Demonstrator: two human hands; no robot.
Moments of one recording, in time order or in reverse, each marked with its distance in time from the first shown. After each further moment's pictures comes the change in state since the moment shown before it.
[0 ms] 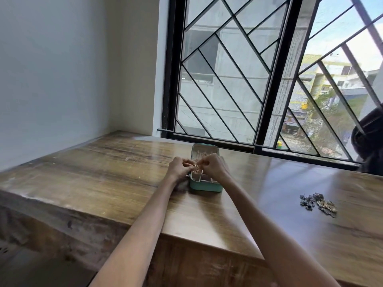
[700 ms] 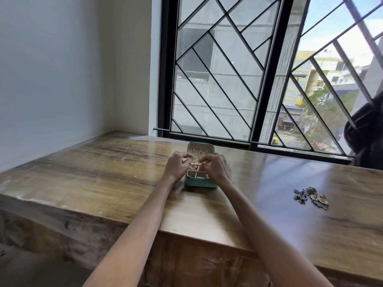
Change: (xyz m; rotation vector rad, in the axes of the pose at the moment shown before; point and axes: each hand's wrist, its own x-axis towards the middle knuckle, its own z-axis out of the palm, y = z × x) left_hand -0.010 0.013 0.002 0.272 0.091 0.231; right_hand -0.012 0.020 0.003 -0.003 0.161 0.035
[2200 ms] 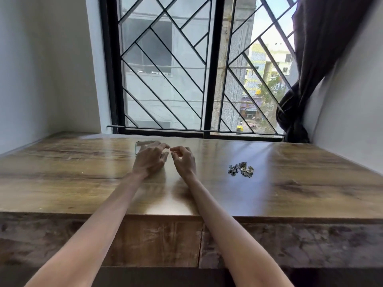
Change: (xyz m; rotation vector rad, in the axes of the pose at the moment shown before) left_hand -0.037 0.088 0.031 0.466 -0.086 0.320; right_hand -0.055 0.040 -0.046 0.427 0.183 0.144
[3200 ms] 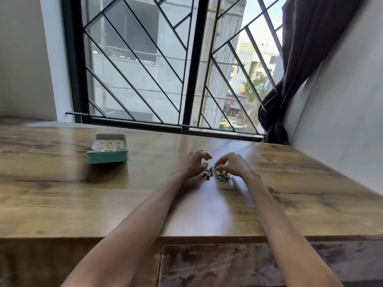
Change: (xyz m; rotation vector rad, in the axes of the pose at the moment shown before) left_hand 0.077 0.160 0.119 -0.452 -0.256 0.117; right_hand 0.061 0.114 -0.211 -0.713 -0.337 0.163
